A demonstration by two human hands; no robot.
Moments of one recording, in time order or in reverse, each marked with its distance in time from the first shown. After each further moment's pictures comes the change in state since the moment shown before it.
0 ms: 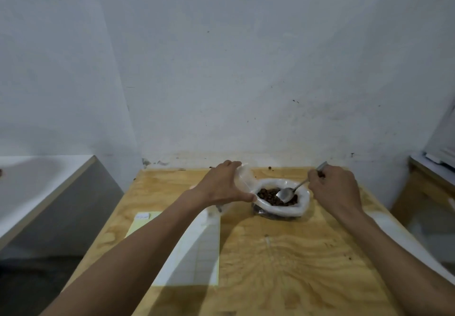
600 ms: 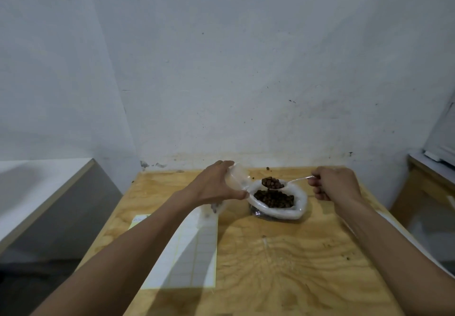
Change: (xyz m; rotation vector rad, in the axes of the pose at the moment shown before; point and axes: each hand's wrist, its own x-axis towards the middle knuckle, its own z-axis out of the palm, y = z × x) left_hand -0.004 -0.006 -0.008 -0.112 0.022 -0.018; right_hand 0.020 0.005 -0.001 0.650 -0.116 0.541
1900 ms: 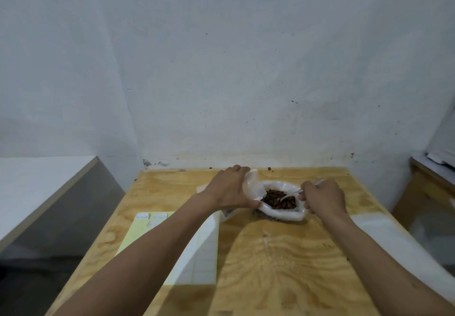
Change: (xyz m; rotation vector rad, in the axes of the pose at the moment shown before) left_hand 0.007 0.018 0.026 0.236 -0.002 0.103; right_hand -0.031 0.020 0.016 -0.355 0.025 -0.174
